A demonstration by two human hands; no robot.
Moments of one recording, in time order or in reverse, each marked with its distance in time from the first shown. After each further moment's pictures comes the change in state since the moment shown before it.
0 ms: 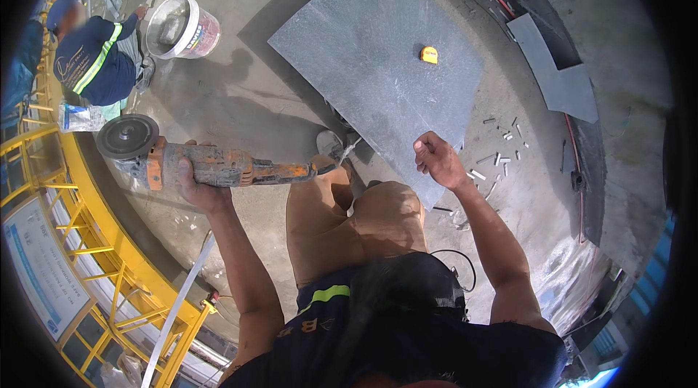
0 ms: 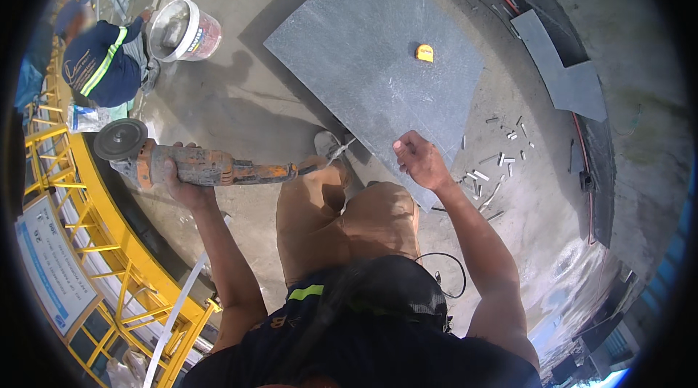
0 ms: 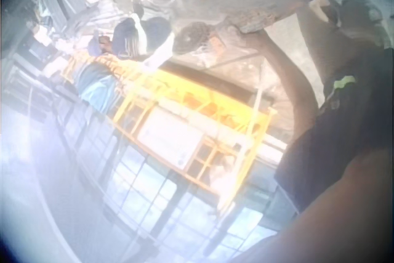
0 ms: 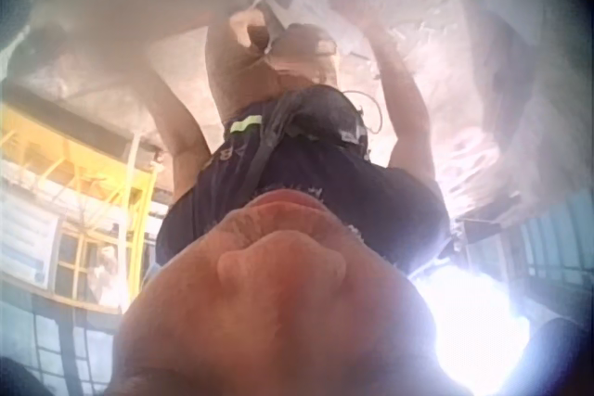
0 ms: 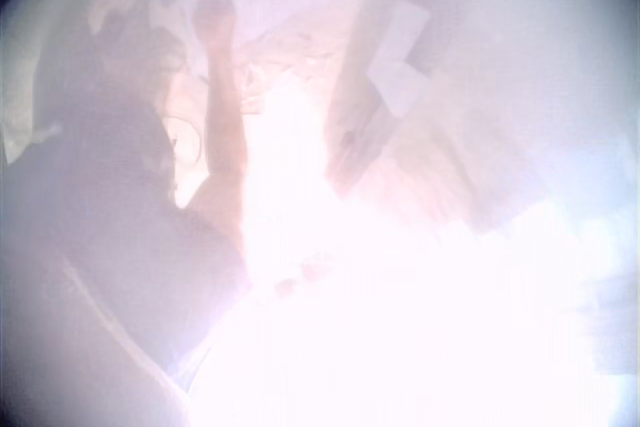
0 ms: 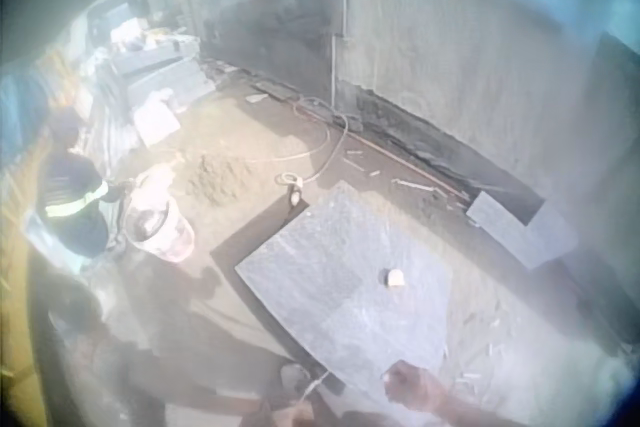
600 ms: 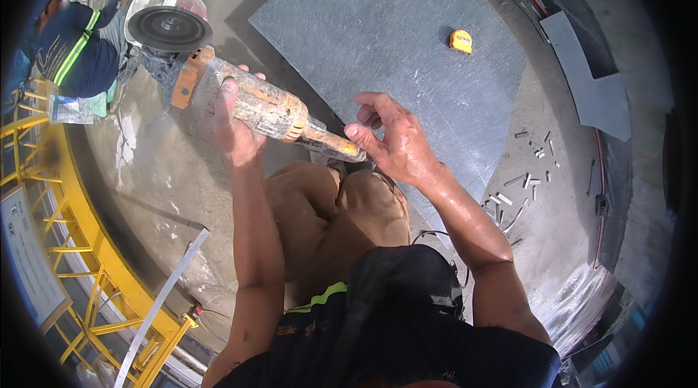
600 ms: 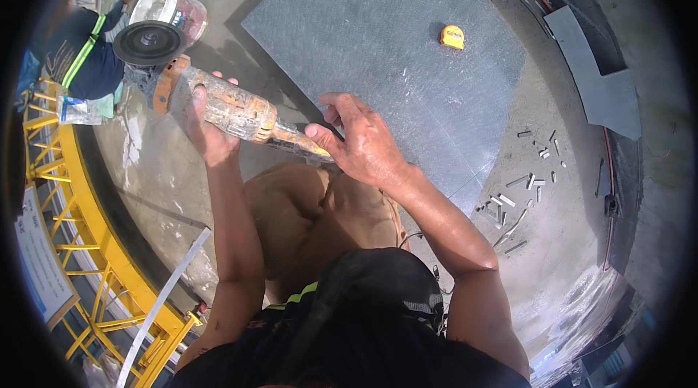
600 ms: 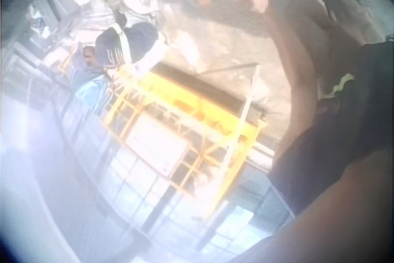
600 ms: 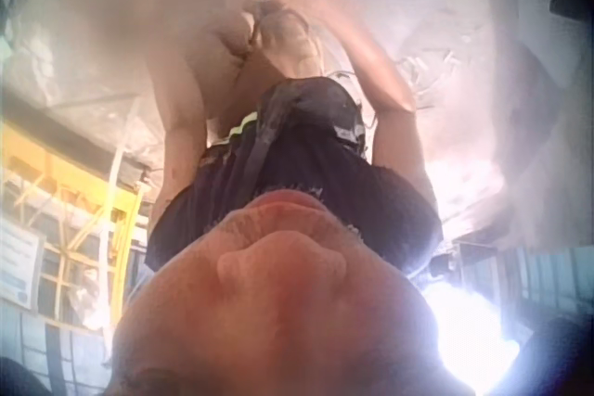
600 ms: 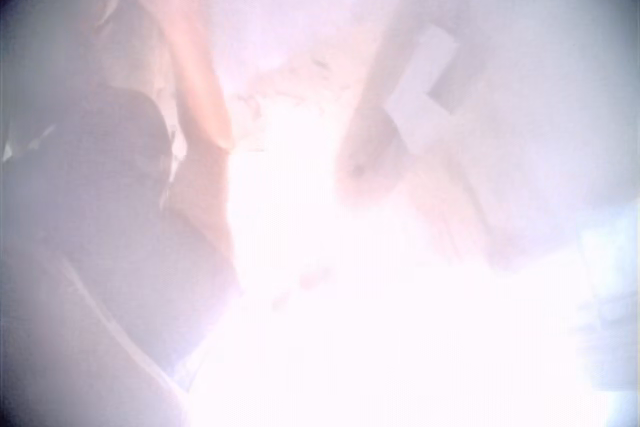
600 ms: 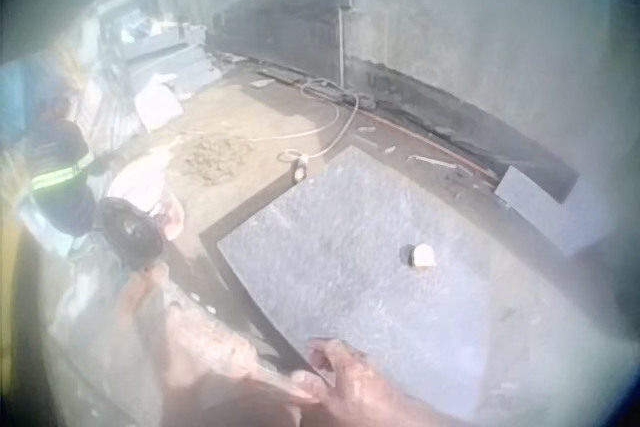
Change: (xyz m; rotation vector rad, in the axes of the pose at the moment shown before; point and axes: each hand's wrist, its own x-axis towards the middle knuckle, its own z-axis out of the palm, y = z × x) left_hand -0.003 -0.211 0.059 -0.099 -0.190 -0.135; right_hand 0.125 0.022 0.096 -0.161 0.048 -0.605
